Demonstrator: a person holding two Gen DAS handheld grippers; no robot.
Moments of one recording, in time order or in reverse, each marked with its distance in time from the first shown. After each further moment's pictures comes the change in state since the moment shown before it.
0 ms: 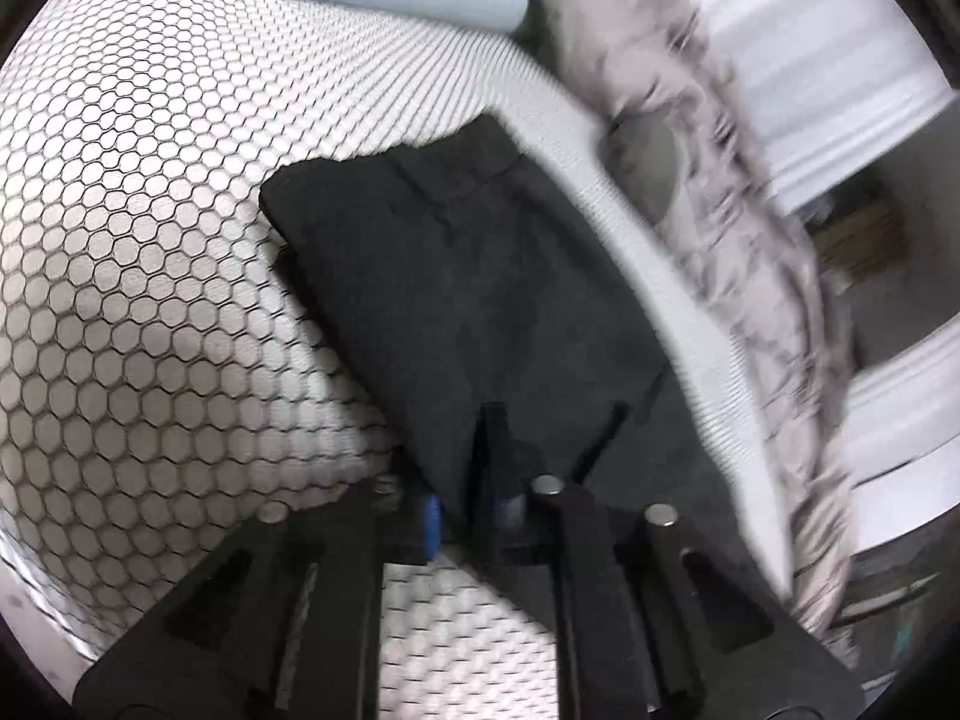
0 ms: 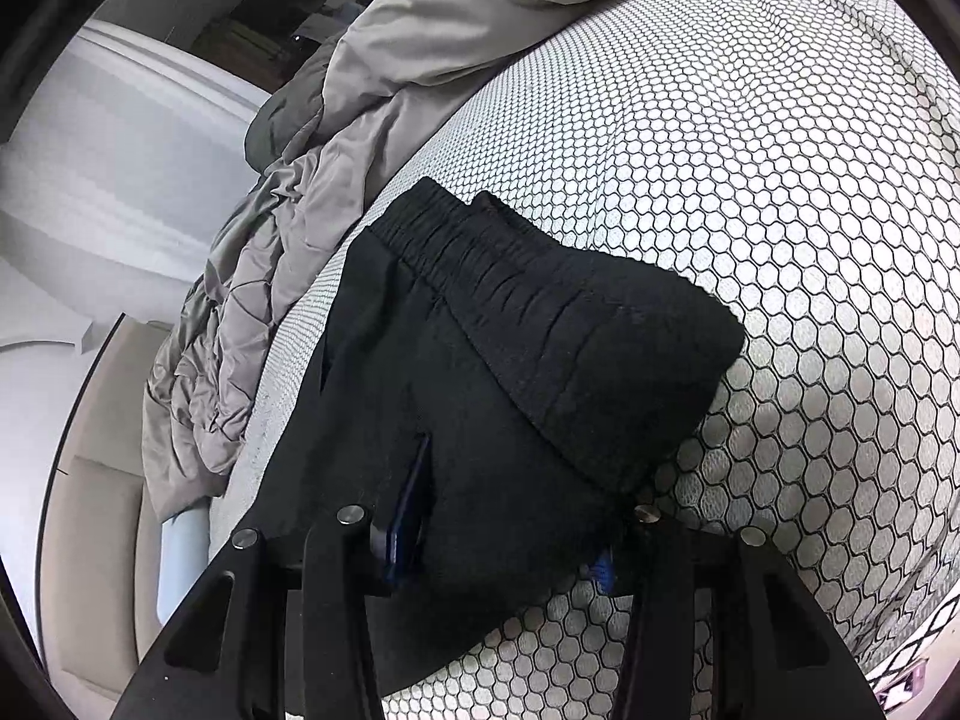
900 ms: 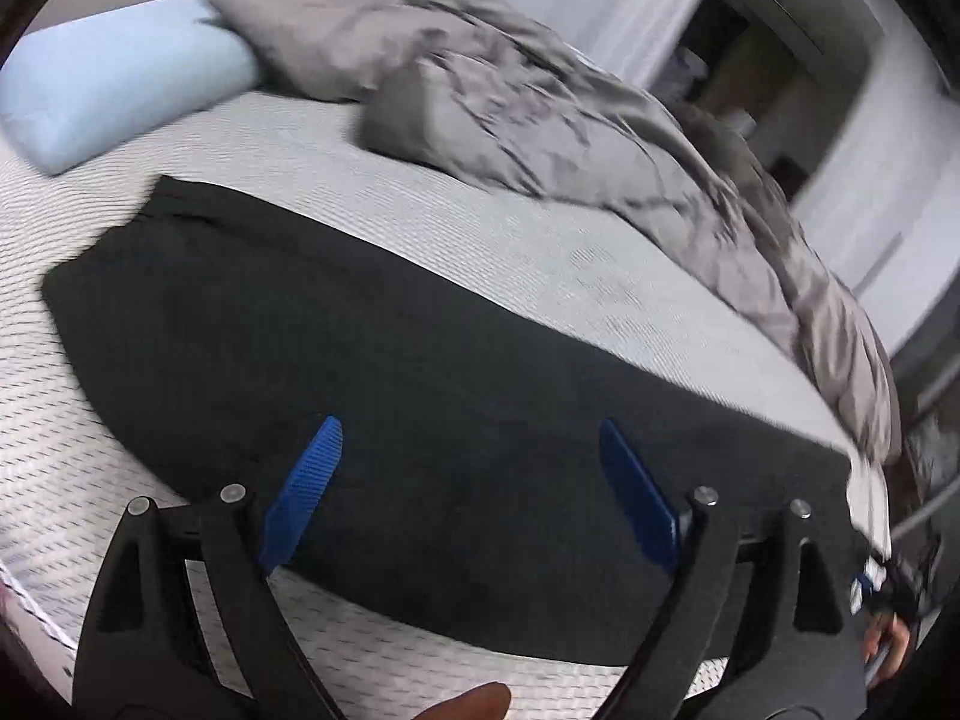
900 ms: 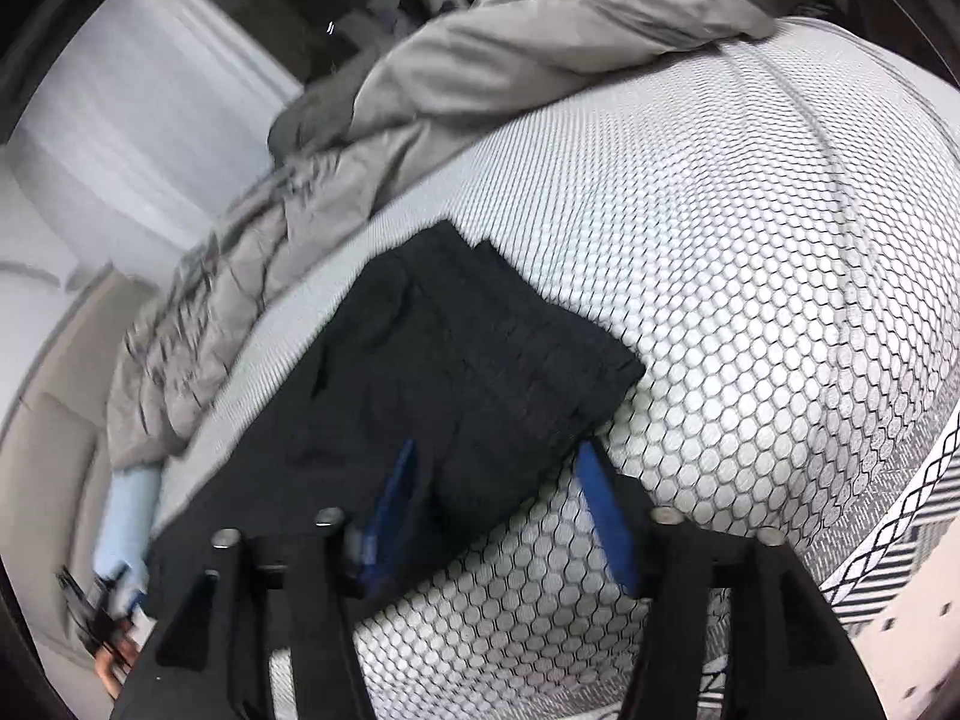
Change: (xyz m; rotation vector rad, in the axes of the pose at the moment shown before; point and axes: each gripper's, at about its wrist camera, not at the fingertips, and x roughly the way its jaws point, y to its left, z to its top) left arm -0.034 -0.183 -0.130 0.503 -0.041 -0.093; right arm -0.070 -0.006 -0.020 -0.137 -0.099 -0.076
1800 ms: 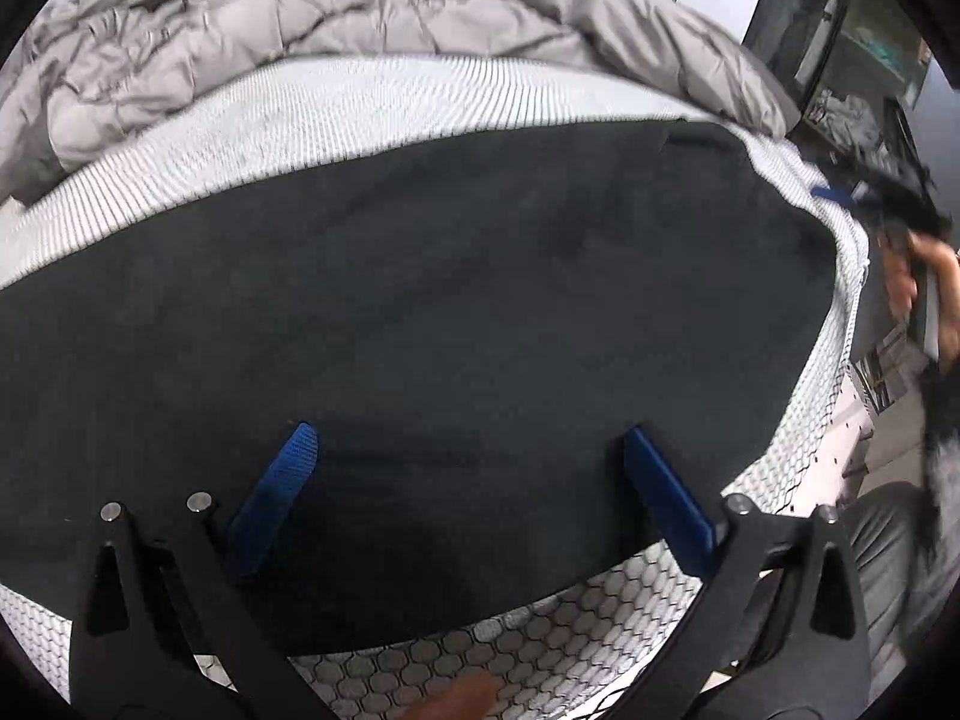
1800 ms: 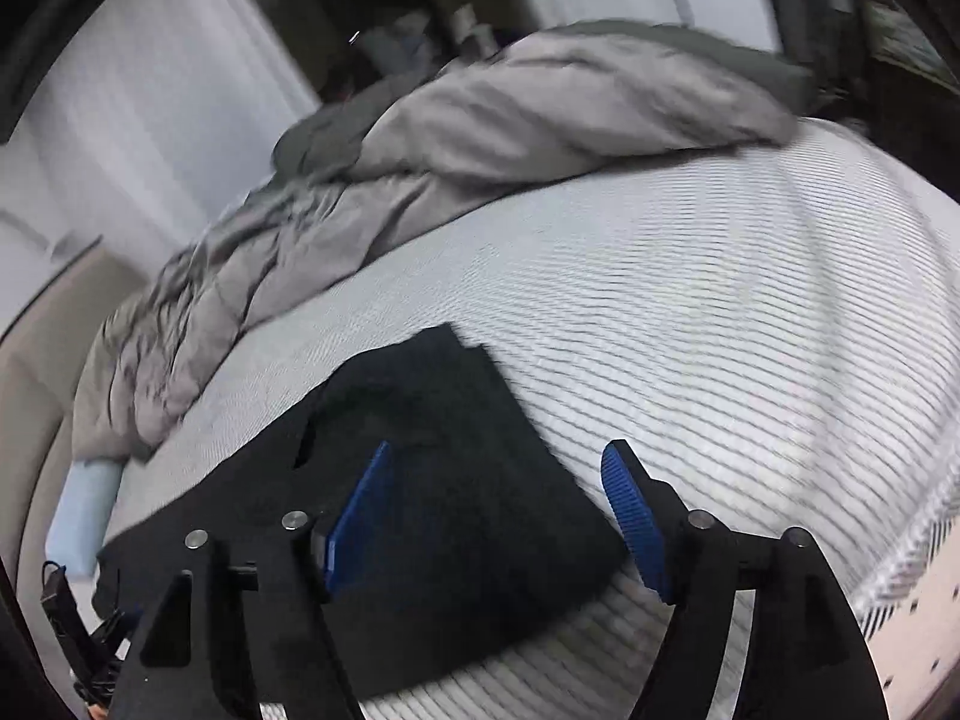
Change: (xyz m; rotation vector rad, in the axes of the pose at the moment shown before) left arm 0.057 -0.208 -0.146 0.607 0.322 -0.210; right arm -0.019 0.024 0.053 -0.188 -0.048 -0.084
